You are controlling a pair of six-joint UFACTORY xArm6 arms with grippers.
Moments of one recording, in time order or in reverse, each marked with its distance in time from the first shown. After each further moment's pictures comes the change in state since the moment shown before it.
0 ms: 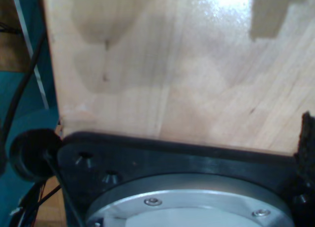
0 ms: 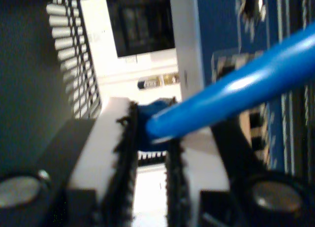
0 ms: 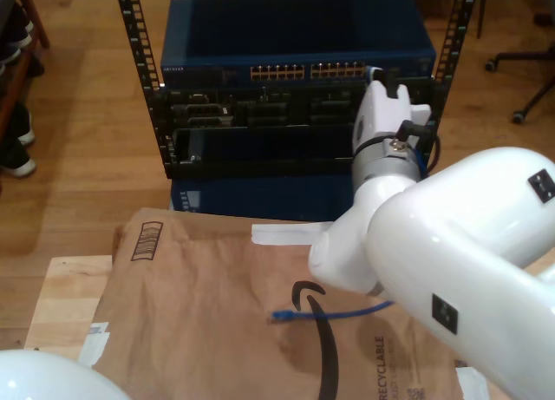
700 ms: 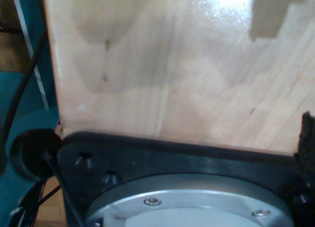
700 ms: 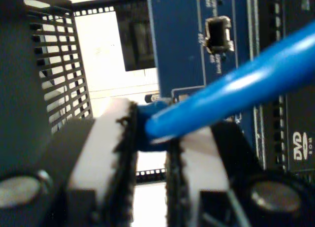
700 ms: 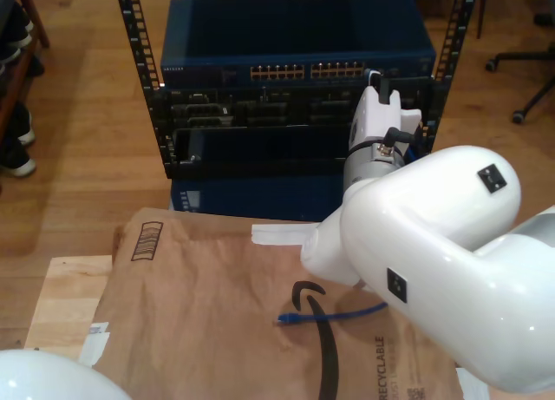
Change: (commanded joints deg) left arm 0.0 0.0 0.0 0.0 0.0 0.0; right arm -0.1 9.5 -9.5 -0.1 -3.3 0.0
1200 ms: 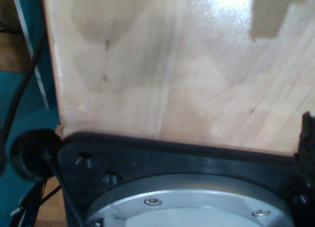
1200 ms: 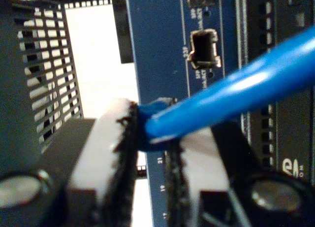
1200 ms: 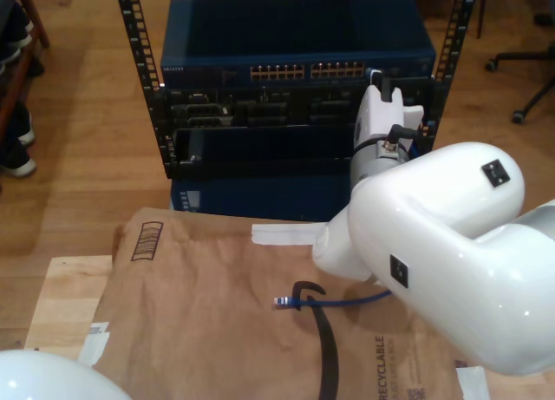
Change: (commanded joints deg) left arm 0.0 0.0 0.0 0.0 0.0 0.0; right arm -3.4 1.0 0.7 -6.1 0.3 0.0
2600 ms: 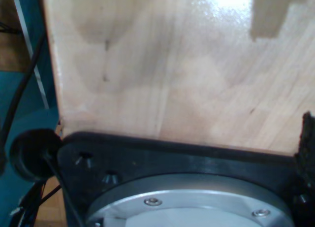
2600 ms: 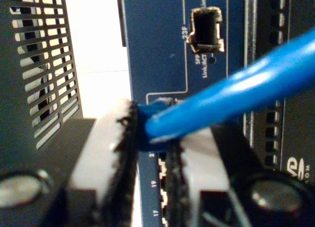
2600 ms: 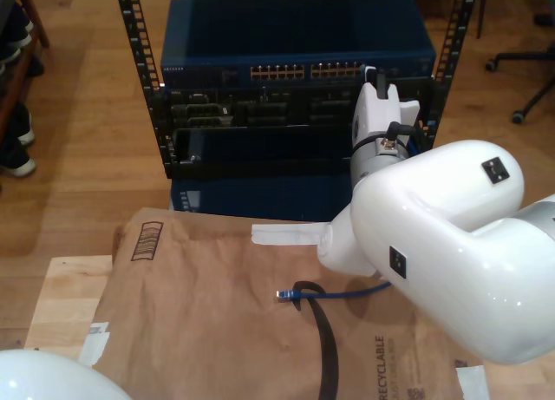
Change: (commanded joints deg) left arm 0.1 0.0 0.0 0.0 0.0 0.0; right arm -0.7 1.3 -1.7 -3.1 0.0 0.0
